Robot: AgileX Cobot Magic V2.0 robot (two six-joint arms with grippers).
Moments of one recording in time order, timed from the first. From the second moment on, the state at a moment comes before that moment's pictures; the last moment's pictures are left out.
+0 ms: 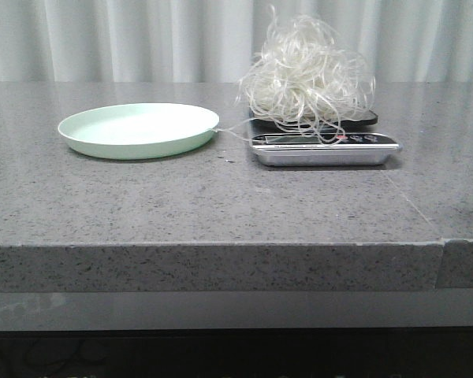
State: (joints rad) left arm -0.71 0.53 -0.86 -0.05 0.70 0.11; right arm 0.39 0.94 -0.85 0.04 0.64 -0.04
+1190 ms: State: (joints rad) left arm -0.71 0.48 -0.82 -0.05 0.73 0.11; right arm 0.44 1.73 -1.43 -0.07 0.56 -0.05
